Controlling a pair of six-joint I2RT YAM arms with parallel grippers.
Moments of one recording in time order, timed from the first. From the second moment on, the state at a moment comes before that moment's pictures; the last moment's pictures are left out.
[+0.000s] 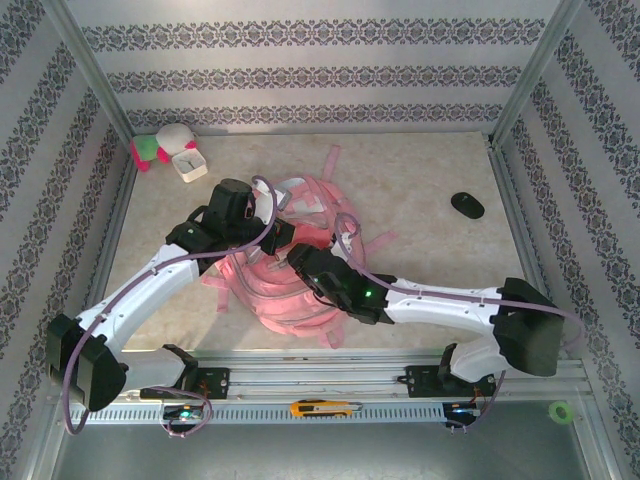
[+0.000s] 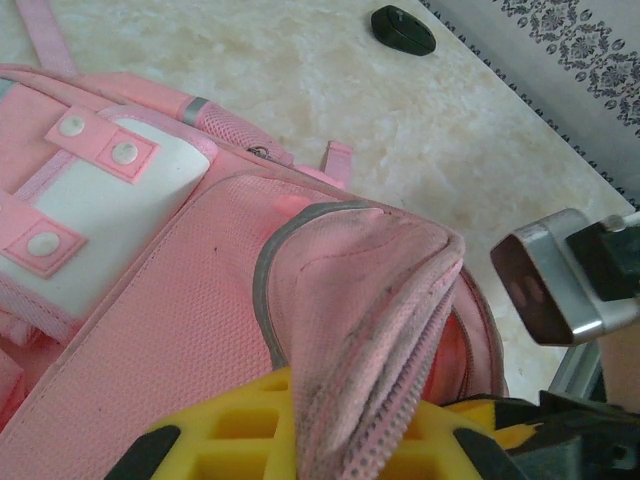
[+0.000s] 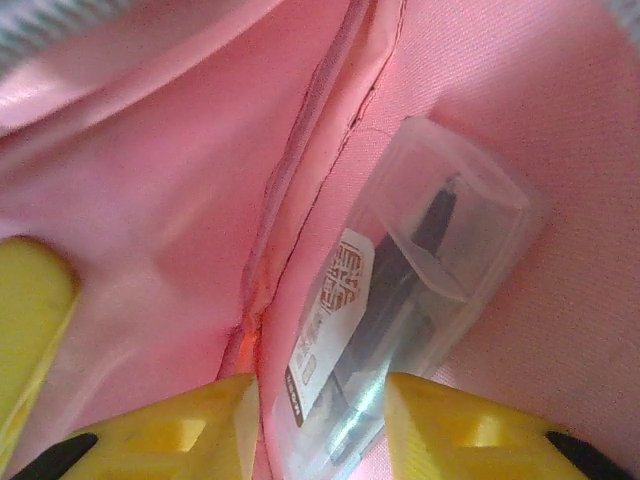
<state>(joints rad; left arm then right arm) -0.50 1.24 1.05 -0.44 0.40 -0.12 1.11 1.43 0.84 0.07 0.40 1.56</state>
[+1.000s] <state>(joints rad) -0.49 1.24 1.01 -0.40 0.37 -0.10 1.17 1.20 0.85 -0.12 0.47 1.44</state>
